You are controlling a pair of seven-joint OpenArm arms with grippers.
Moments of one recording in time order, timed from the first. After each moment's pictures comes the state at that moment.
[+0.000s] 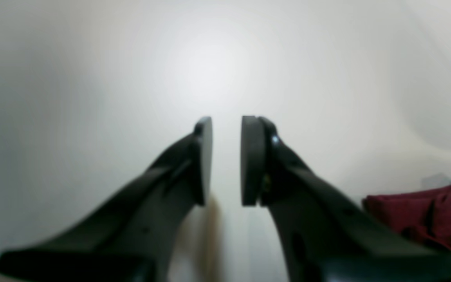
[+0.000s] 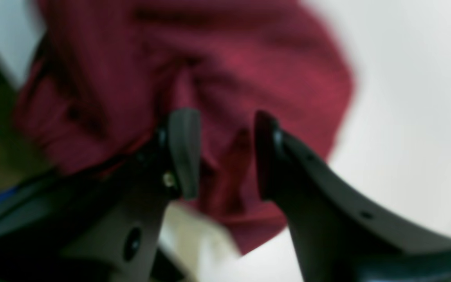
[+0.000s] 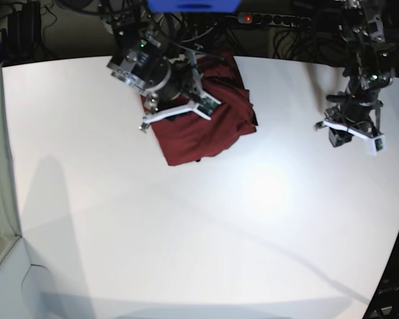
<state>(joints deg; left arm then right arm) 17.1 -13.2 -18.2 101.5 -30.8 0.1 37.4 -16.8 -2.2 -21.1 114.6 -18.9 40.1 -56.5</state>
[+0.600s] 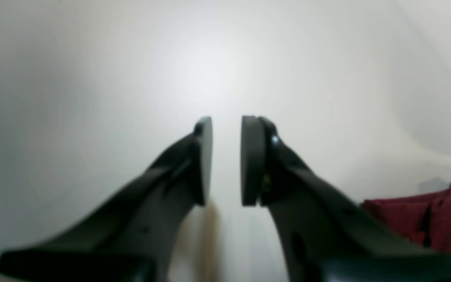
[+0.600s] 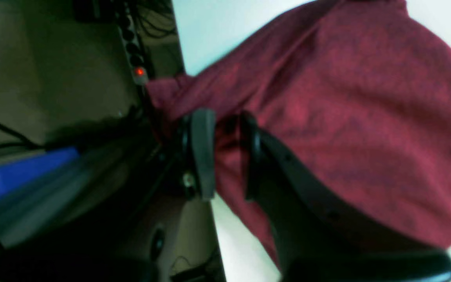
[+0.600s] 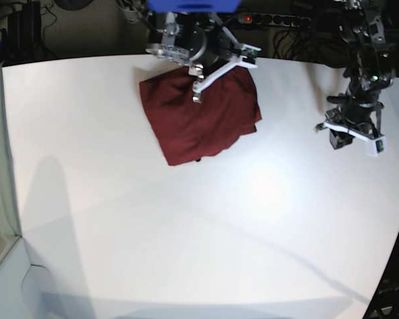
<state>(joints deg) 16.9 -13.3 -18.2 101.9 -30.8 0.1 37.1 -16.0 3.9 -39.7 110.9 -18.5 40.1 -56.2</state>
